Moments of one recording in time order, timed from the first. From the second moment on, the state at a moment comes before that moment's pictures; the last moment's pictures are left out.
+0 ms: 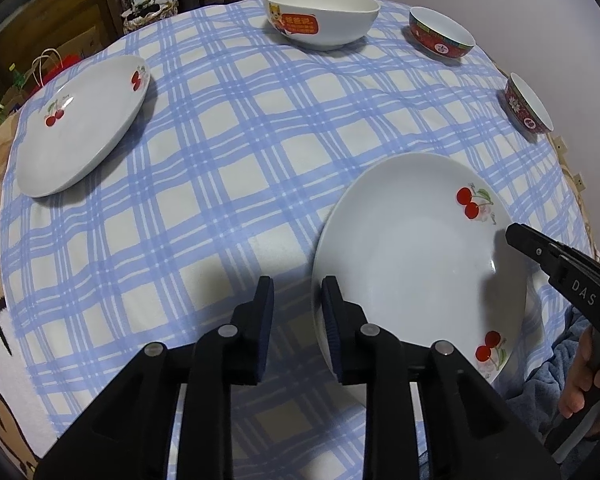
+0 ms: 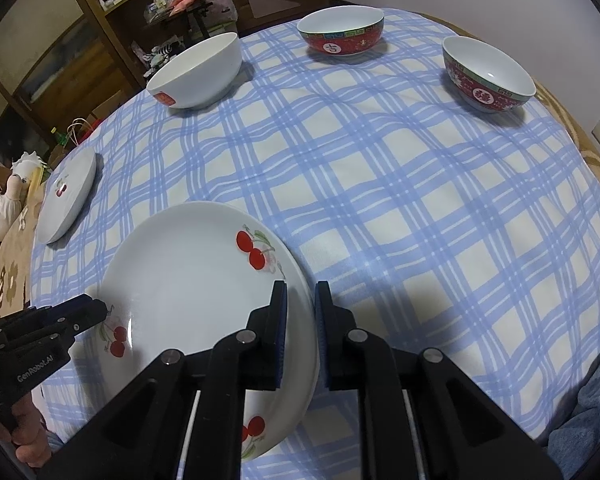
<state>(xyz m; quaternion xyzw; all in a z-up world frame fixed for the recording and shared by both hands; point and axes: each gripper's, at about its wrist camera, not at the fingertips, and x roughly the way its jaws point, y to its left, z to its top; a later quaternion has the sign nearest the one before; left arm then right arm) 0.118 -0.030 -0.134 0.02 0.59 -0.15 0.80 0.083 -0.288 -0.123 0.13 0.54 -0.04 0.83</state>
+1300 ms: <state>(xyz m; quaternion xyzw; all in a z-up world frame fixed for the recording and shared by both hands) 0.218 0.140 -0.070 0.00 0.53 0.01 0.85 0.213 -0.126 -0.058 0.07 0.46 0.11 0.88</state>
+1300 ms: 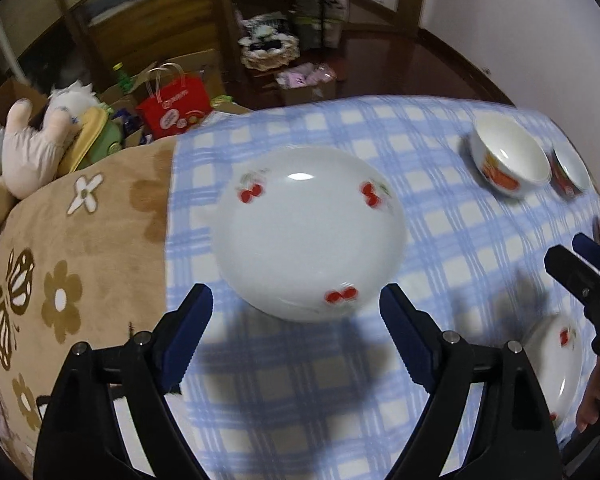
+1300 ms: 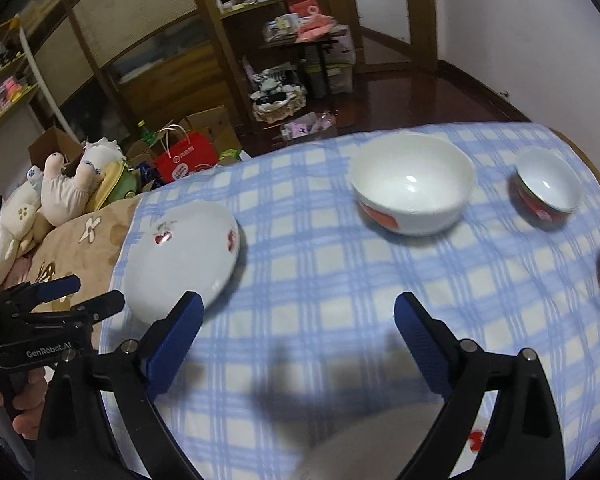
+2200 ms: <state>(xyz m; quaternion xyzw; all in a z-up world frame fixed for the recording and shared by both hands) 0.270 0.195 -0.156 -0.04 0.56 0.07 0.83 0.311 -0.031 -0.131 0.02 0.50 0.15 0.85</state>
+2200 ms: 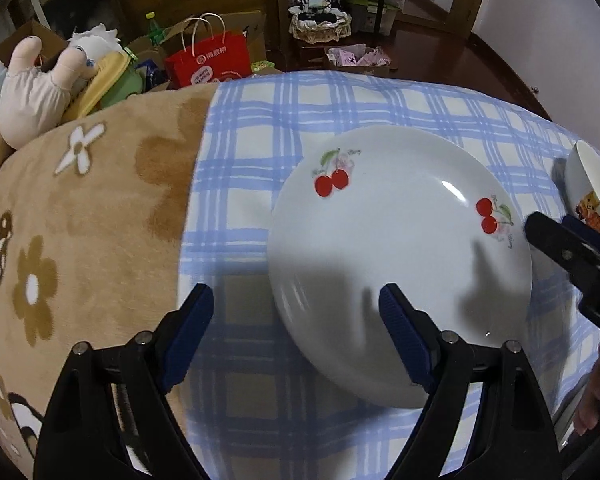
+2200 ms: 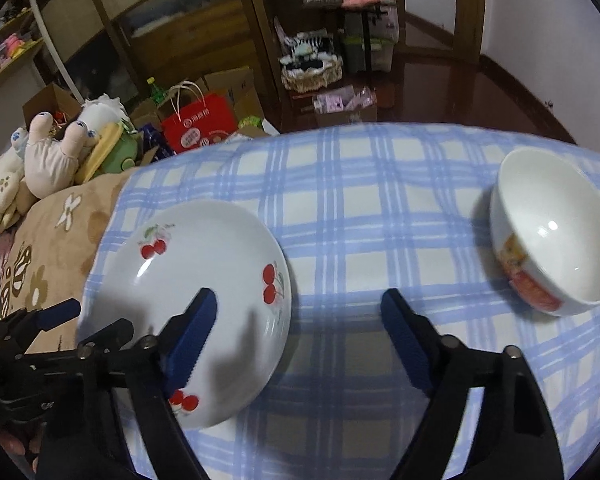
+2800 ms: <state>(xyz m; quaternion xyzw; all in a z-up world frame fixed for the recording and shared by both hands) 0.271 0.229 -0.169 -0.16 0.53 0.06 0.83 0.326 -0.022 -0.159 0.03 0.54 0.19 0.82</state>
